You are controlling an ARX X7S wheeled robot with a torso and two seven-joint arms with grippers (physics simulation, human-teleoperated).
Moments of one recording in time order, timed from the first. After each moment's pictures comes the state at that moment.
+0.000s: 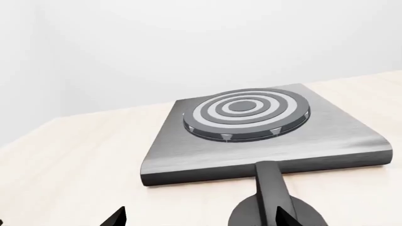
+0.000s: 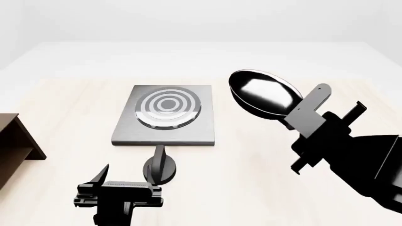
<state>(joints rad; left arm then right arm) -0.04 -0.33 0.33 0.14 -0.18 -0.15 -0.41 1.35 0.95 -1.31 -0.27 0.97 1.04 0.44</state>
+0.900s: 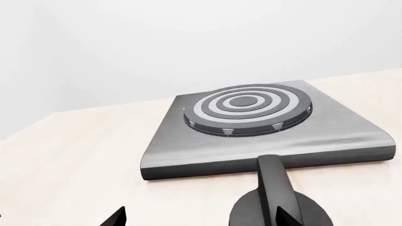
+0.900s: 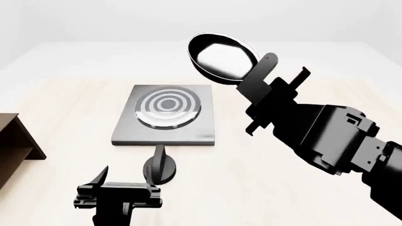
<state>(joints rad) -0.05 -0.34 0.34 0.11 -0.20 -0.12 -0.41 1.41 0.58 -1.36 0.07 0.77 0.86 0.40</state>
